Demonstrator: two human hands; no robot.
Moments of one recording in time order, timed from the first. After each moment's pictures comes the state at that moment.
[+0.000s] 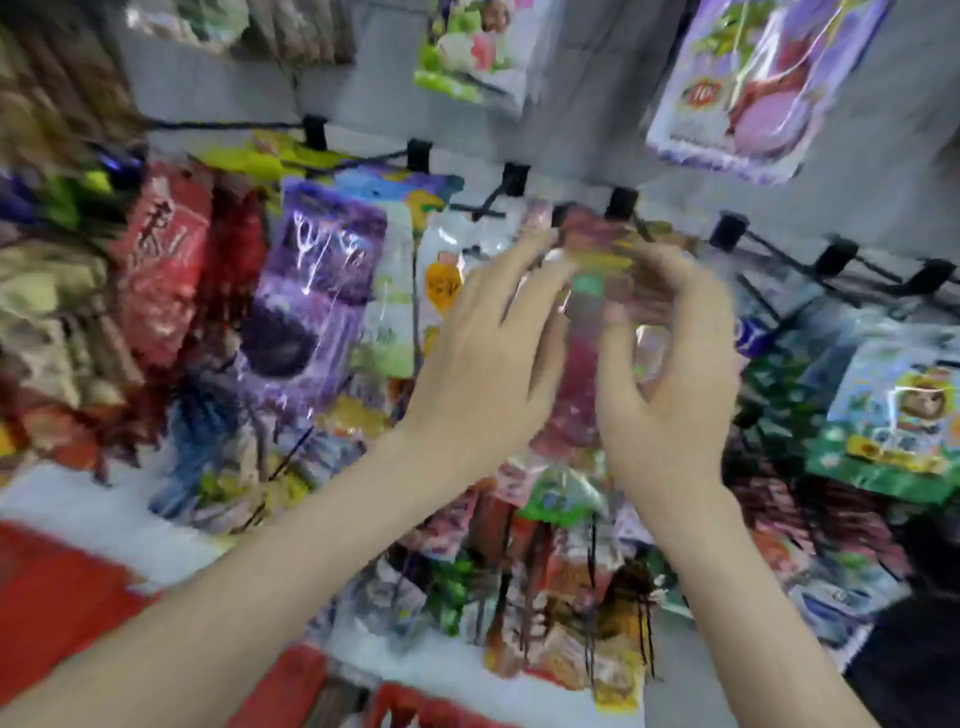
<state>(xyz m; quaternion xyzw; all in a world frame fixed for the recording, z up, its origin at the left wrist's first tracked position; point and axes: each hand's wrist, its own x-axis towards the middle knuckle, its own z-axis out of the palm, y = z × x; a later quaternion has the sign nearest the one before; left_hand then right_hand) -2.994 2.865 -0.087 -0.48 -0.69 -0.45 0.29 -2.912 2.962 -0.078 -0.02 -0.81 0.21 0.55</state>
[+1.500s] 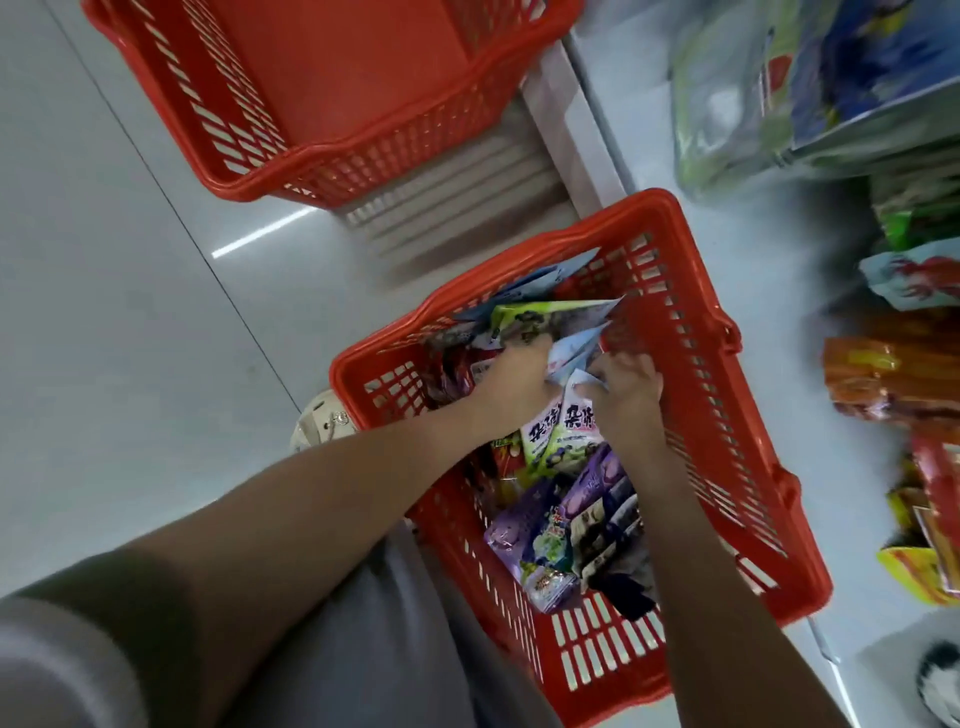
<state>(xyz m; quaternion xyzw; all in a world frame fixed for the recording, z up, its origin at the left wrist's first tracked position) -2.838 2.758 -1.026 0.02 -0.84 -0.38 -0.38 -2.835 2.916 -1.045 -0.03 -0.93 0.15 -0.32</state>
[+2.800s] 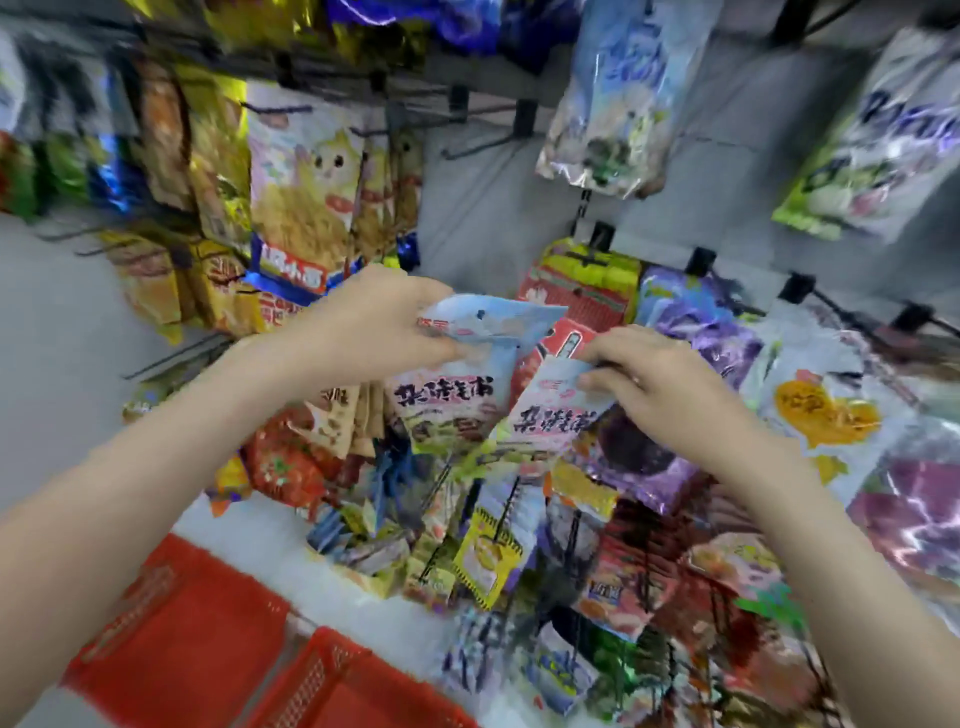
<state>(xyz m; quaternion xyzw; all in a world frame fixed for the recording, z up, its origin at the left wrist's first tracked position) -3.220 2.519 -0.008 -0.41 -0.87 -0.26 0.07 -3.110 2.753 -0.031 0.12 -0.96 0.12 0.22</state>
